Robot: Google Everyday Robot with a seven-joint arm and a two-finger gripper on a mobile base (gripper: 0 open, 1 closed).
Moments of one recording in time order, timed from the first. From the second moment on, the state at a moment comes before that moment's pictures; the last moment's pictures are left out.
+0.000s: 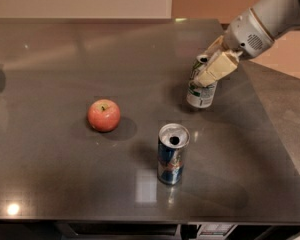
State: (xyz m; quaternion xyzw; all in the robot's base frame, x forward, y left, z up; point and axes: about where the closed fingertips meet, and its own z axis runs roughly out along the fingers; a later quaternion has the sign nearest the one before) arm 0.568 -0.128 0.930 -0.59 0.74 0.22 0.26
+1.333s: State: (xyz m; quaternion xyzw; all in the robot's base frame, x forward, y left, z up) arm 0.441 -0.131 0.919 -0.69 0.65 0.20 0.25
